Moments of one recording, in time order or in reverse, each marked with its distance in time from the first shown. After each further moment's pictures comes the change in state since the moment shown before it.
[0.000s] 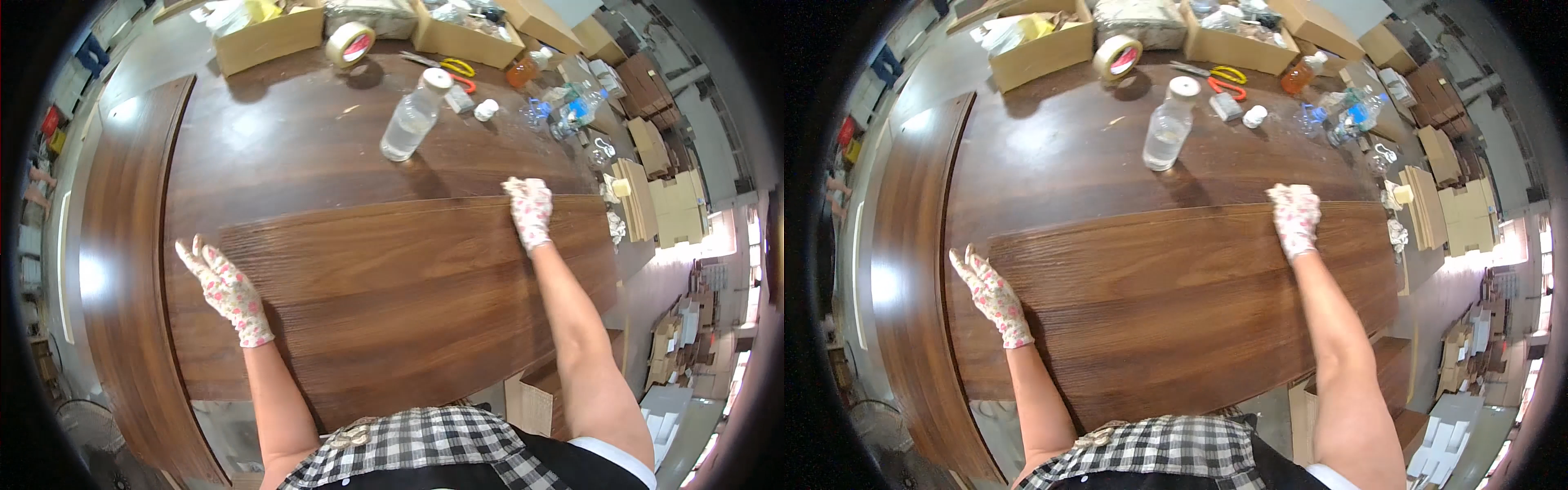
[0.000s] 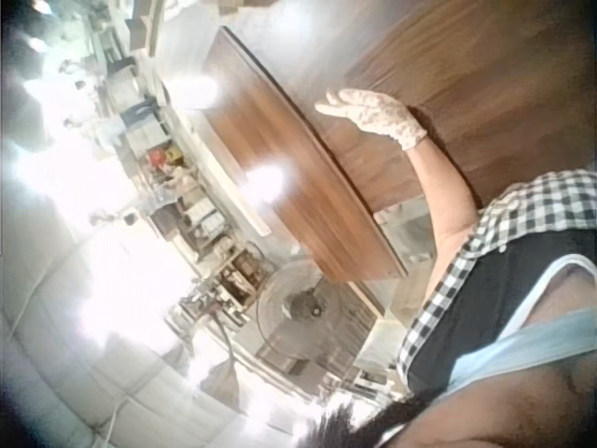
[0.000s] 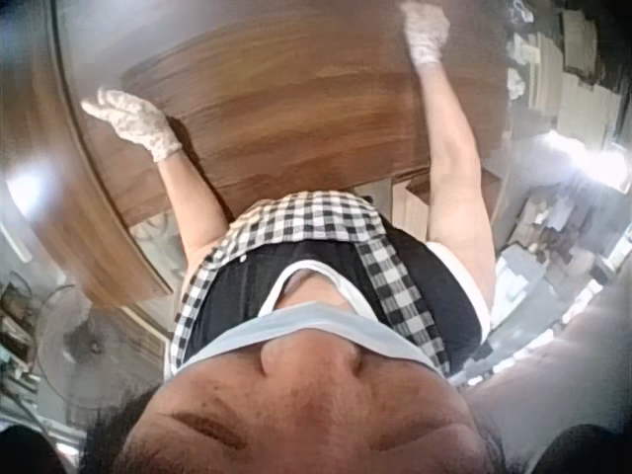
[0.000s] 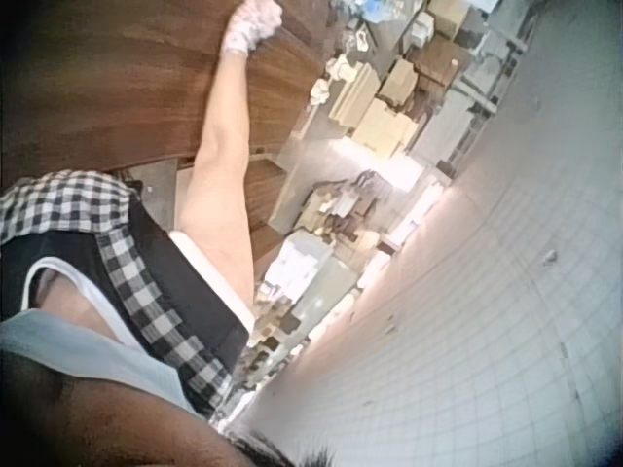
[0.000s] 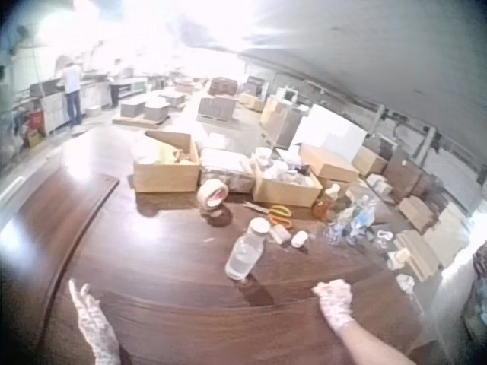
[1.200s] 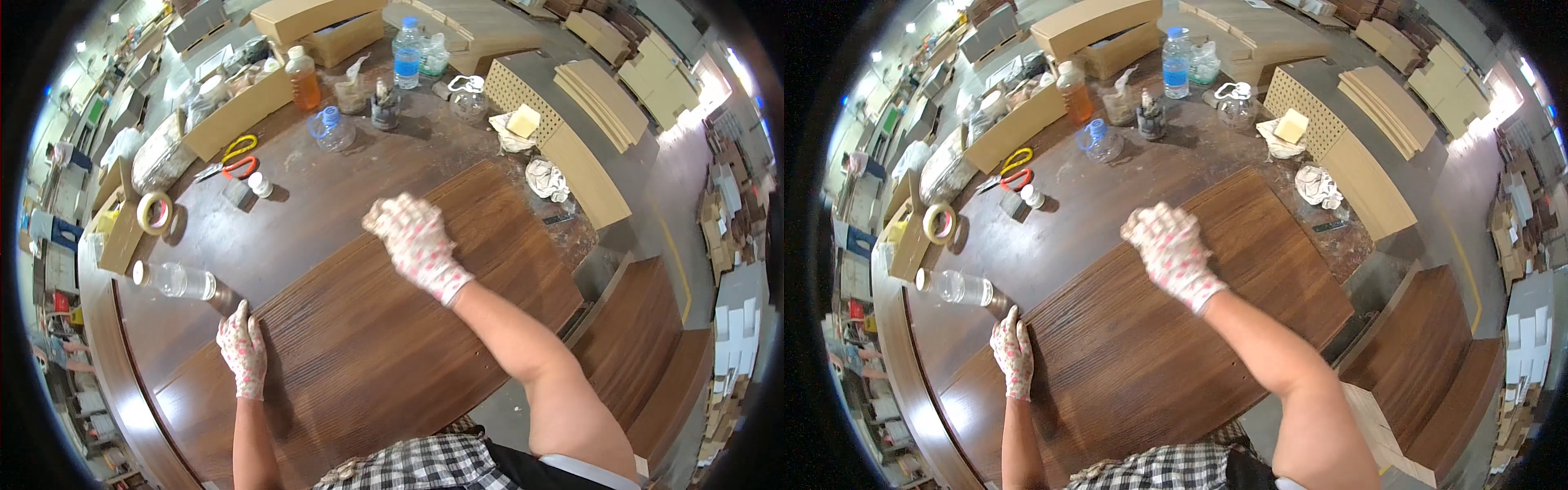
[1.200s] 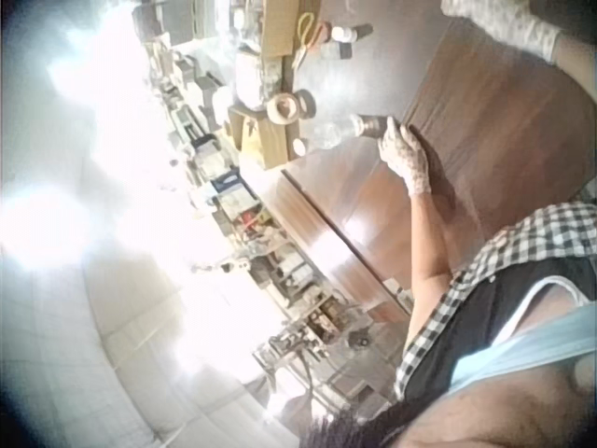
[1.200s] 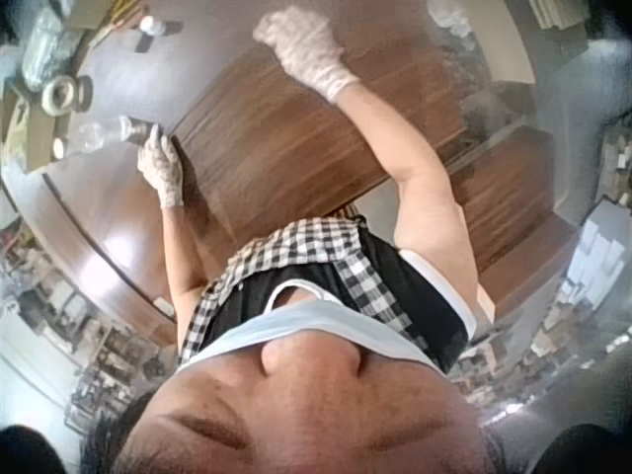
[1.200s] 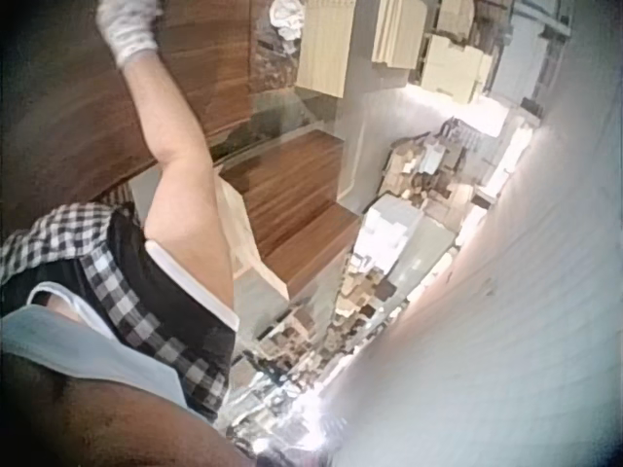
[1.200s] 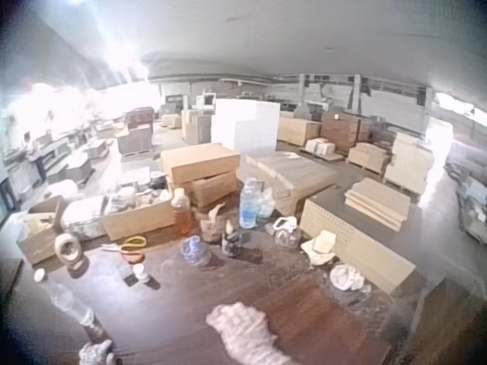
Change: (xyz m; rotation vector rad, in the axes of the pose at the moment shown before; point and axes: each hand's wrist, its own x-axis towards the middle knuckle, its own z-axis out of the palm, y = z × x) left_hand -0.158 0.119 0.171 0.598 -0.580 0.897; right_hand 0.020 0.169 0.016 0.244 0.209 -0.281
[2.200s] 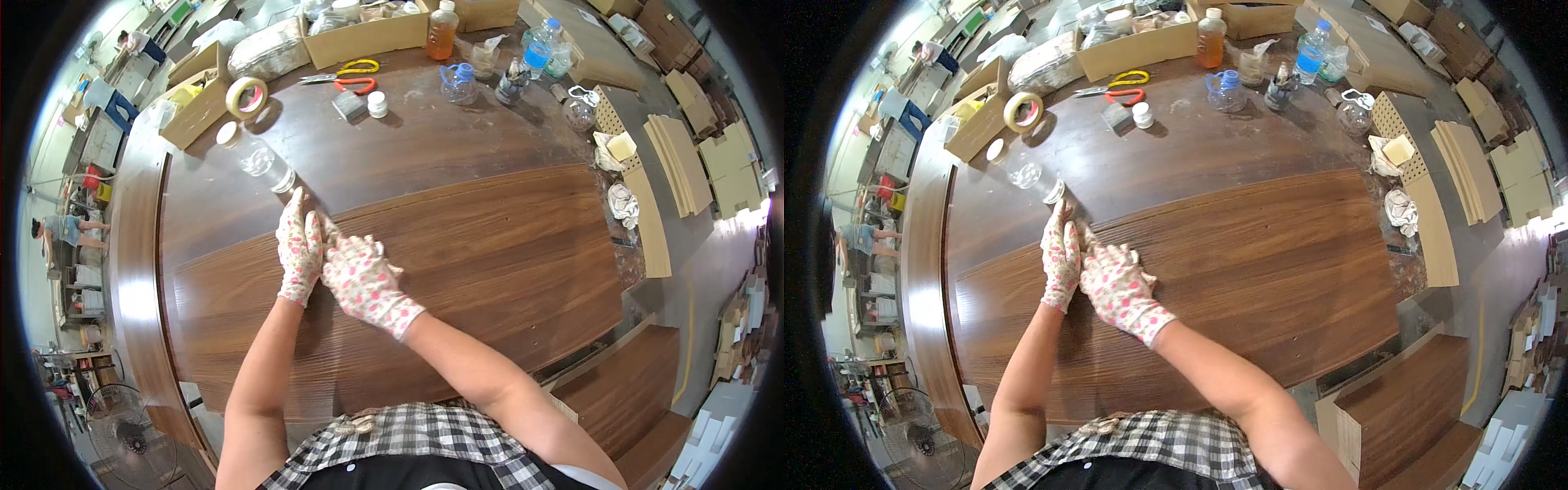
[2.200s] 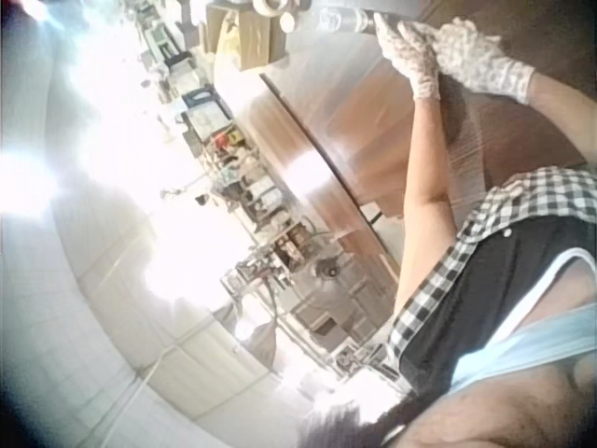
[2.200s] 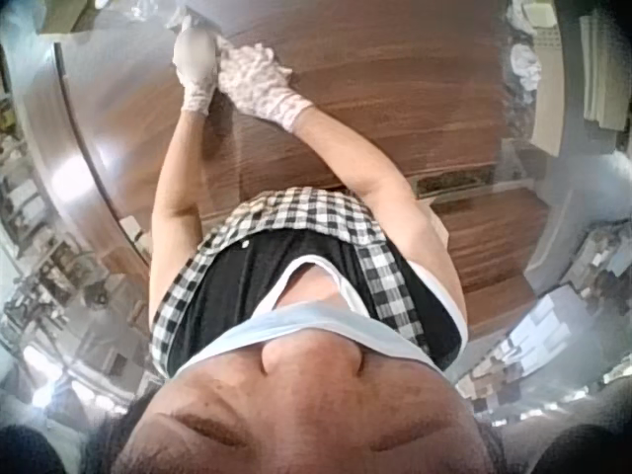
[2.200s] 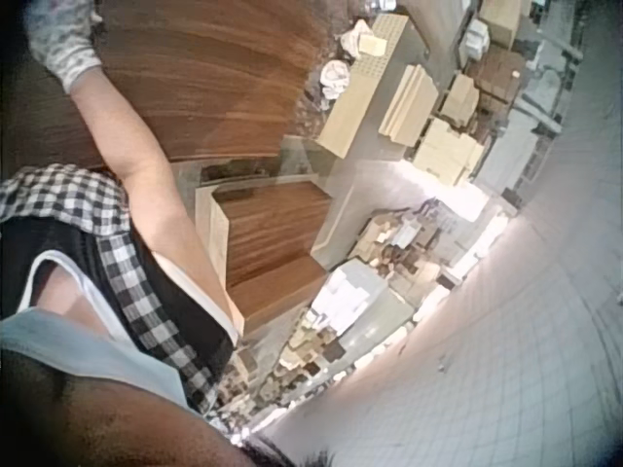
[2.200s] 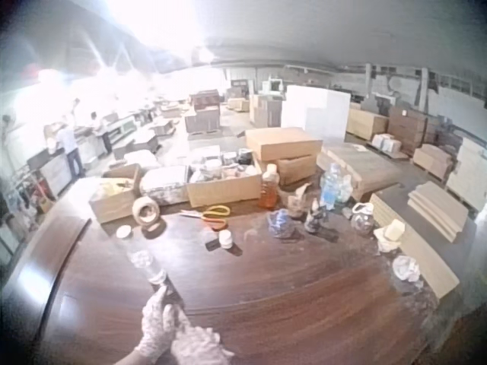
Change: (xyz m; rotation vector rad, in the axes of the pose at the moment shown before) left_hand 0.005 0.000 0.020 -0.489 0.210 -0.201; right_hand -0.028 -0.231 0.008 -0.013 -0.669 -0.261
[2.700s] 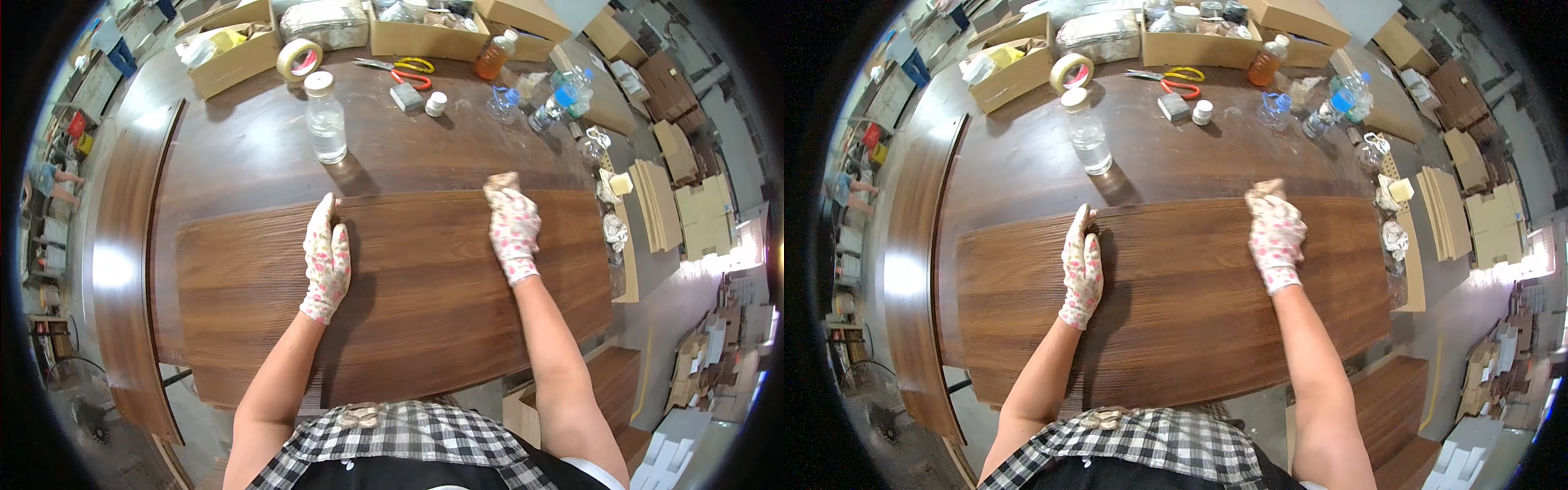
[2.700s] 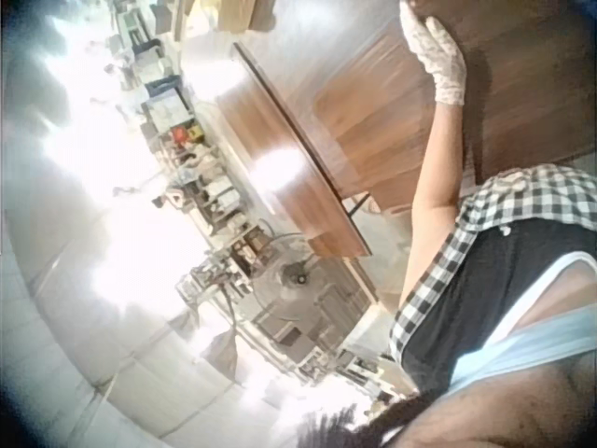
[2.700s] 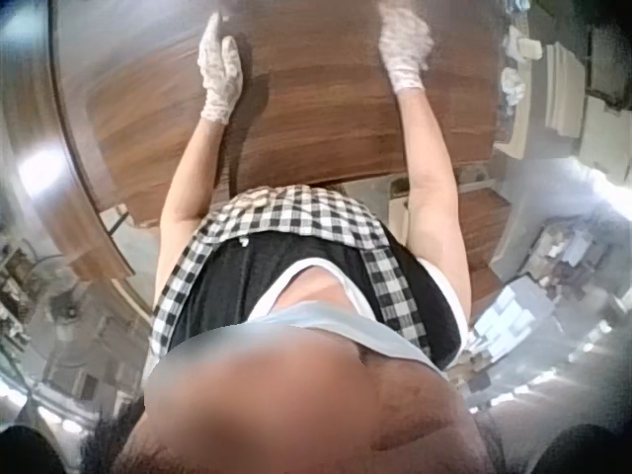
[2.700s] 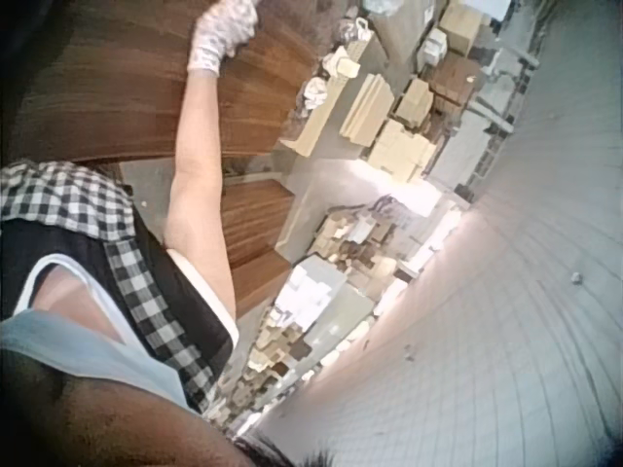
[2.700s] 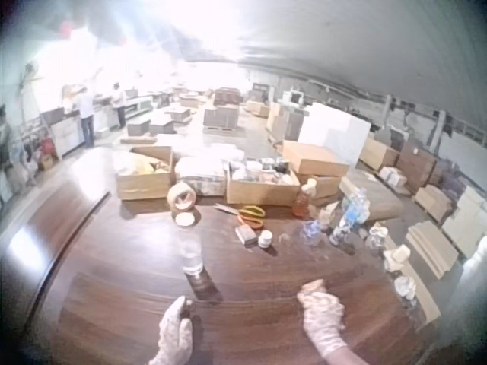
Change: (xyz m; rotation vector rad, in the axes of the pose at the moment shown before) left_hand -0.048 -0.014 -0.049 -0.385 0.111 0.033; right_hand -0.031 0.139 -0.001 -0.288 0.528 0.245
